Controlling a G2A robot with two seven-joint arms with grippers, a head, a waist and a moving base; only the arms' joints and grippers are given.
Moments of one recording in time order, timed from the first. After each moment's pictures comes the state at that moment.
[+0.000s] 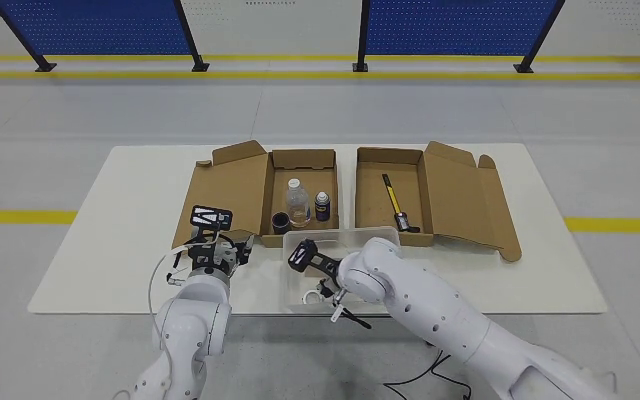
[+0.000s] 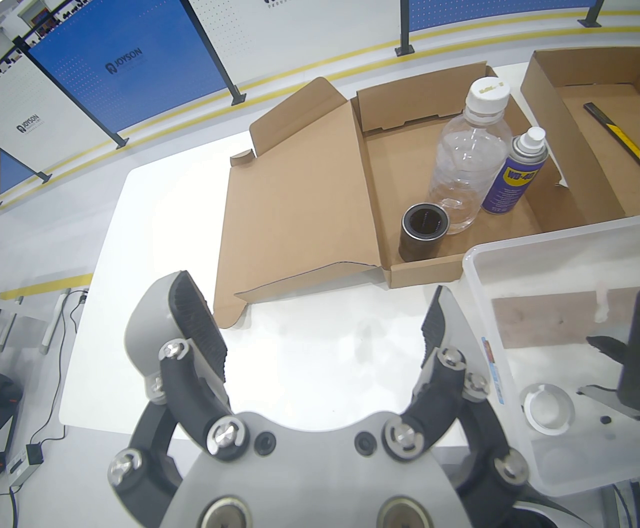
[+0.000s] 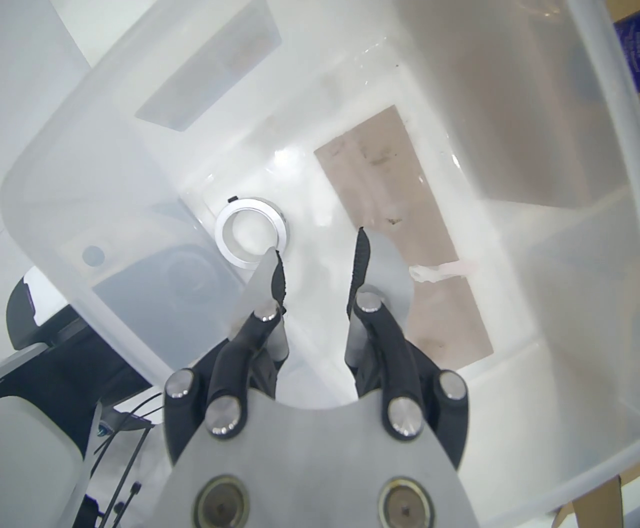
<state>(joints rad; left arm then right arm) 1.55 -1.34 -1.40 -2.07 1.67 0.15 -0.80 -0.74 -1.33 0.50 -1.36 -0.89 -0.13 1.11</state>
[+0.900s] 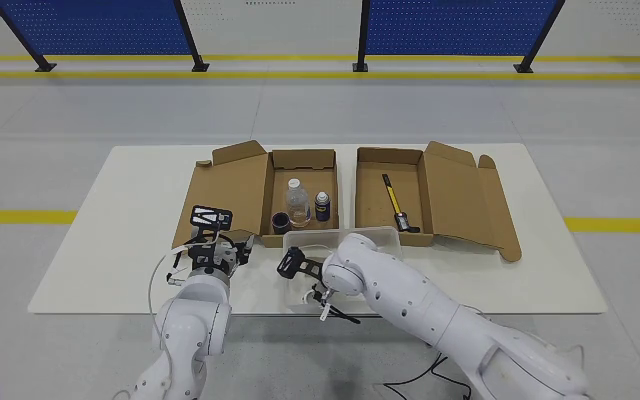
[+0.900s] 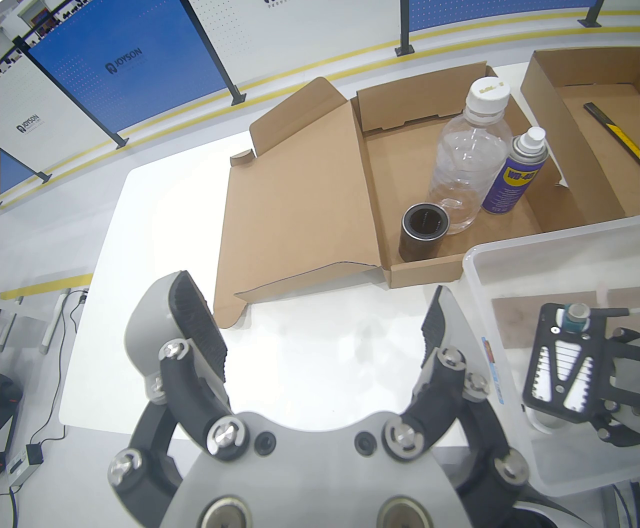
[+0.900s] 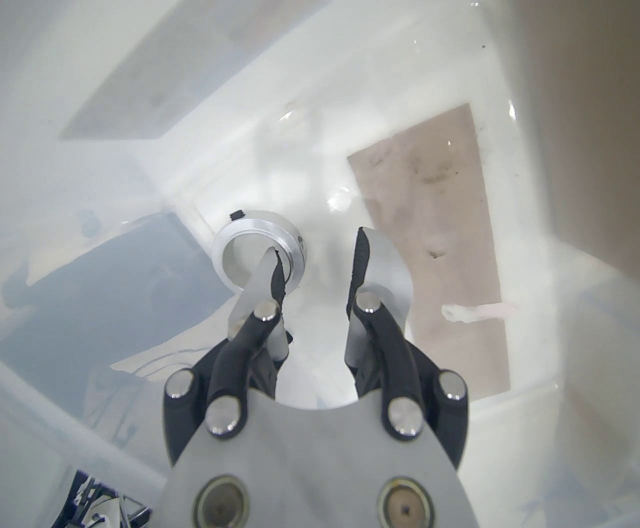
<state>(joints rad) 1.55 -1.34 -1.40 -2.07 1.67 0.15 -0.80 -0.65 -1.47 0.40 -1.11 -0.85 -0.20 1.14</state>
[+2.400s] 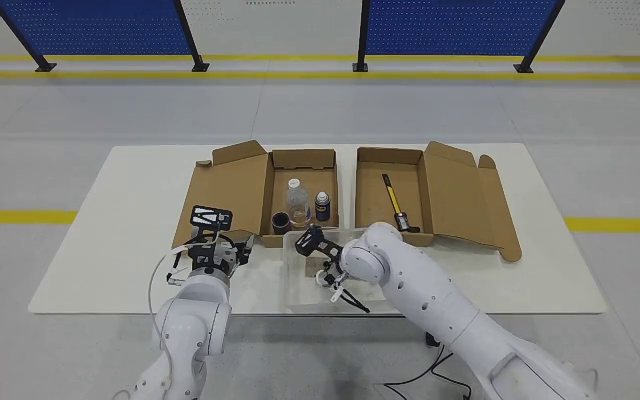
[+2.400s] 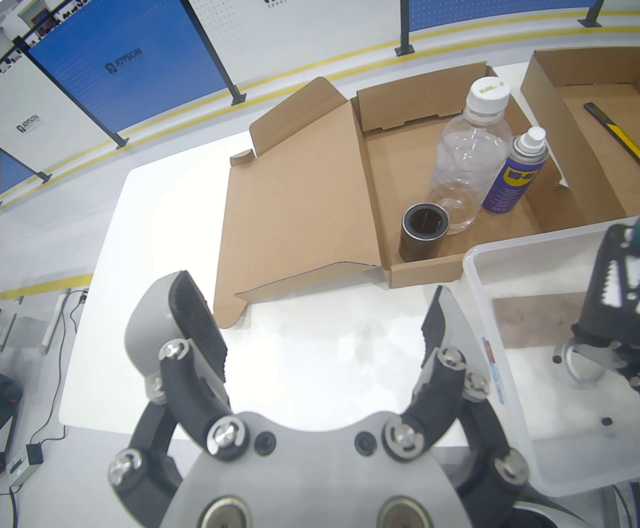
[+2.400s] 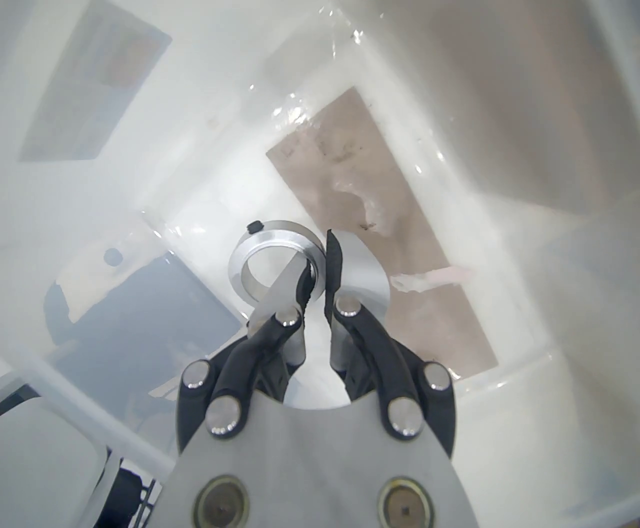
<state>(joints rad) 1.55 -1.34 -1.40 -2.07 1.67 0.15 -0.80 -0.75 -1.40 0.66 -1.22 -0.89 -0.17 1.15</state>
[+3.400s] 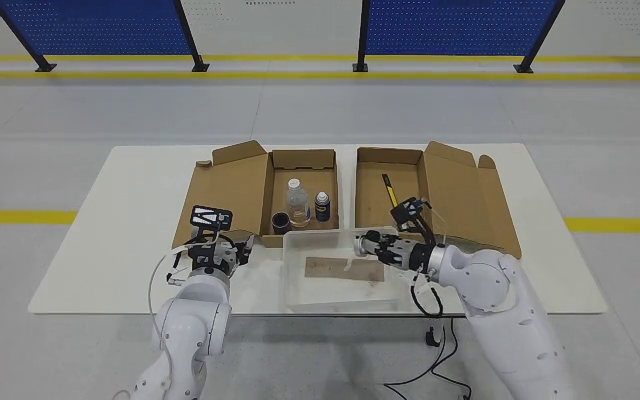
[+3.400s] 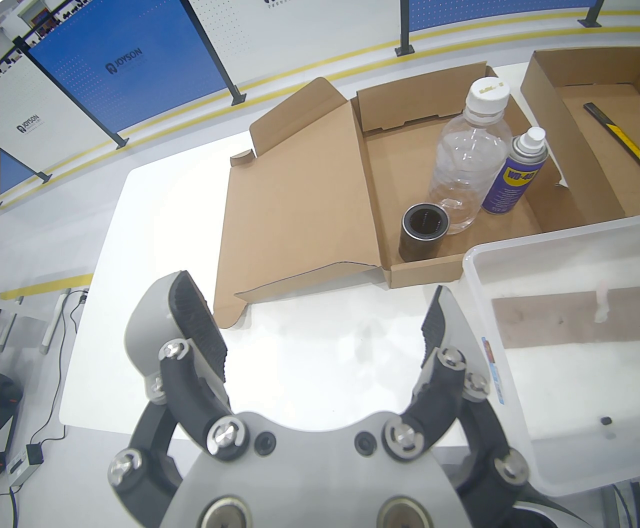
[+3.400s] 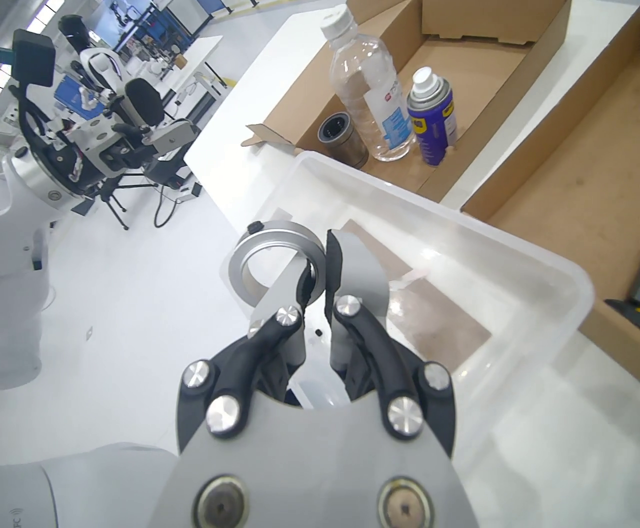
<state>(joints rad) 1.55 -1.34 -1.40 -2.07 1.67 0.15 -0.80 -1.22 -1.22 1.31 -1.65 -0.55 -0.36 0.88</state>
